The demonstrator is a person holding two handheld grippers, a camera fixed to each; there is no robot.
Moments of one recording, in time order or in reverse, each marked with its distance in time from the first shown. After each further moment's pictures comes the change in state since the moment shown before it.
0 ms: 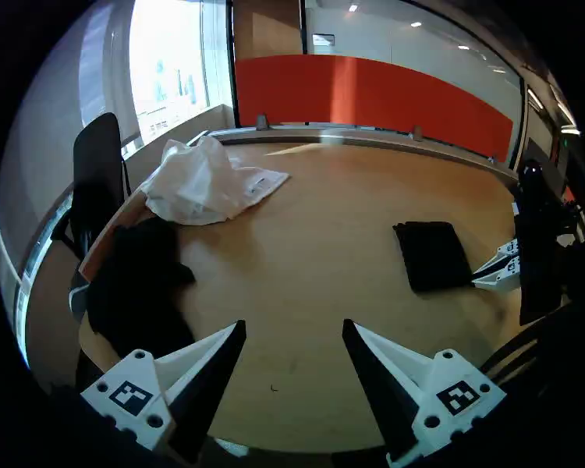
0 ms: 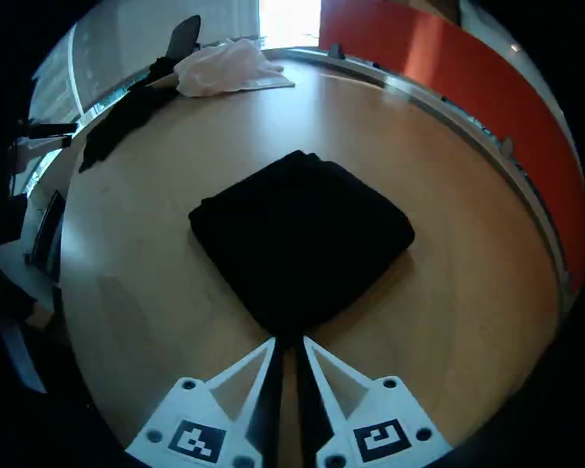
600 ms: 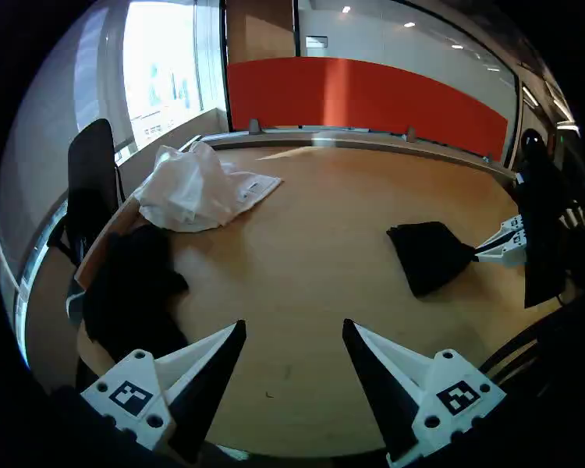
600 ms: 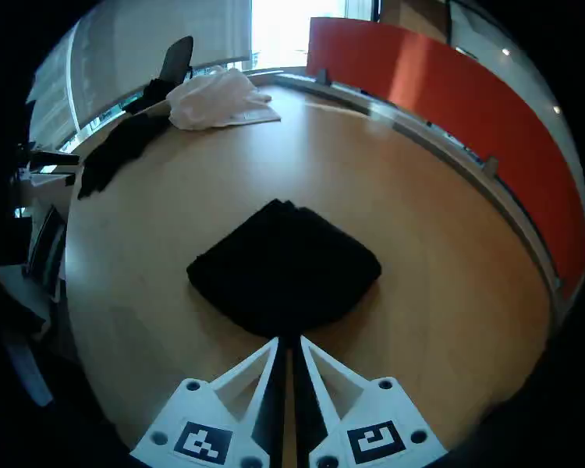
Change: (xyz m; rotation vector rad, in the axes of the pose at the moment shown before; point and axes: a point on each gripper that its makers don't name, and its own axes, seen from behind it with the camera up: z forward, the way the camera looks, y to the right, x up) left arm 0.009 0.009 0.004 -0.025 0.015 0.020; right arm 0.052 0.021 -0.031 -0.034 0.103 0.000
